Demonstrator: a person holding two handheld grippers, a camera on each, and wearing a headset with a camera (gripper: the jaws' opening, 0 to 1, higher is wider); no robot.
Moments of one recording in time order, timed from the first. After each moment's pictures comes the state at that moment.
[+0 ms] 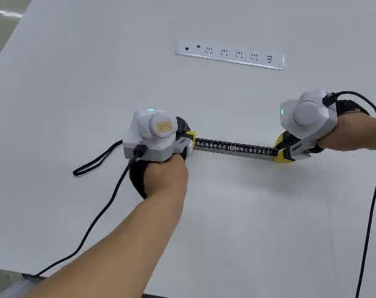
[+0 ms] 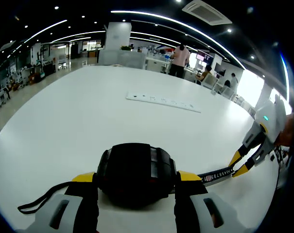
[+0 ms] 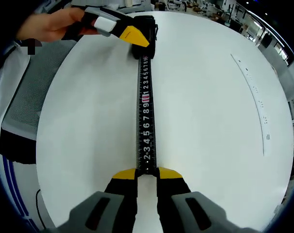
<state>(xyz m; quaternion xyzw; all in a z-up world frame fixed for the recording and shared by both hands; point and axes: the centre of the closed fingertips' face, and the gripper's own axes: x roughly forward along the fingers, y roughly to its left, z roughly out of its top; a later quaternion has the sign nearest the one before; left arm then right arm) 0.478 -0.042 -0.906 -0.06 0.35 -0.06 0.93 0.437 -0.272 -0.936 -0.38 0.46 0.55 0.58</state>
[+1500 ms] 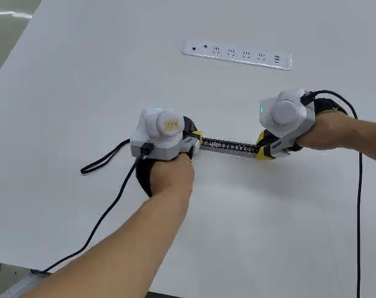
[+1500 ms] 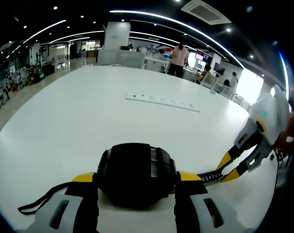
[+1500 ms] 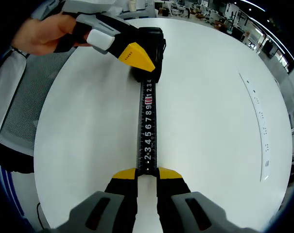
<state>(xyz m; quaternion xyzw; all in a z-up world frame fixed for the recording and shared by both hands) 0.480 -0.041 -0.909 -0.06 0.35 -0.07 0.93 0.444 -0.213 -0.938 -0.39 0.44 0.56 0.59</state>
